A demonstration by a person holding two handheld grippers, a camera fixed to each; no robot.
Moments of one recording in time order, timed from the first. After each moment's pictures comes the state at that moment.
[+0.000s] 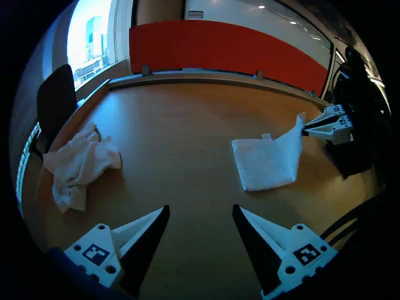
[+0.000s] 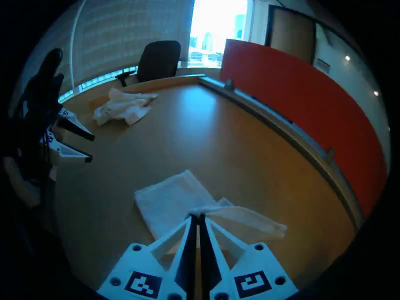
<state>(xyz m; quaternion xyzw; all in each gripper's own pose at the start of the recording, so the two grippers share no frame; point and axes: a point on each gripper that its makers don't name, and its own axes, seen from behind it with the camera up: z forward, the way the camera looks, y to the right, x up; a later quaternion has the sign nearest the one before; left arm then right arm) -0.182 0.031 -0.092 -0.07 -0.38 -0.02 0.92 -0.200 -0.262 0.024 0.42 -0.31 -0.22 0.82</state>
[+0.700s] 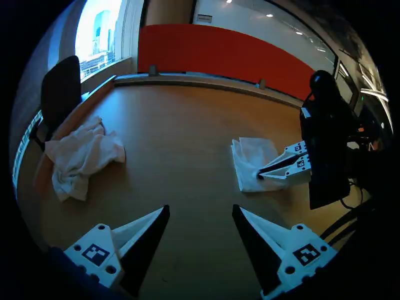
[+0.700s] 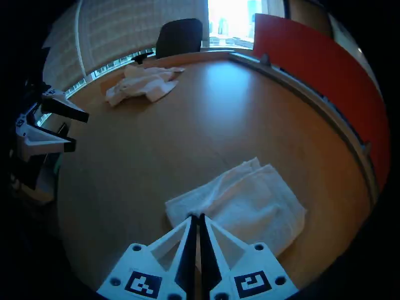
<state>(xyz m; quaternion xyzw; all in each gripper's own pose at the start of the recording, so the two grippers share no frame) -0.170 0.023 -0.108 -0.06 -0.37 -0.06 0.93 -0.286 -0.346 -0.012 0.46 -0.38 -0.21 0.77</state>
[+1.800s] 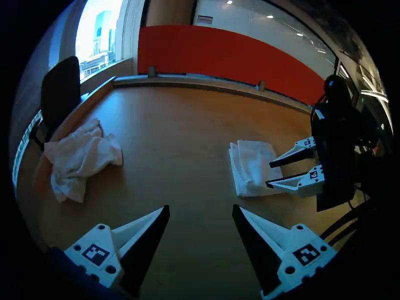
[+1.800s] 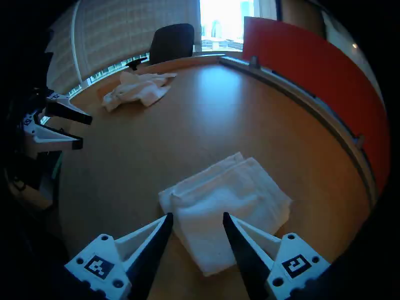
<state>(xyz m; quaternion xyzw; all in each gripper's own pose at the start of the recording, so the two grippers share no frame) -0.167 0.031 -0.100 -0.06 -0.36 -0.06 0.93 -0.269 -0.314 -0.013 0.45 -0.38 -0.20 0.79</state>
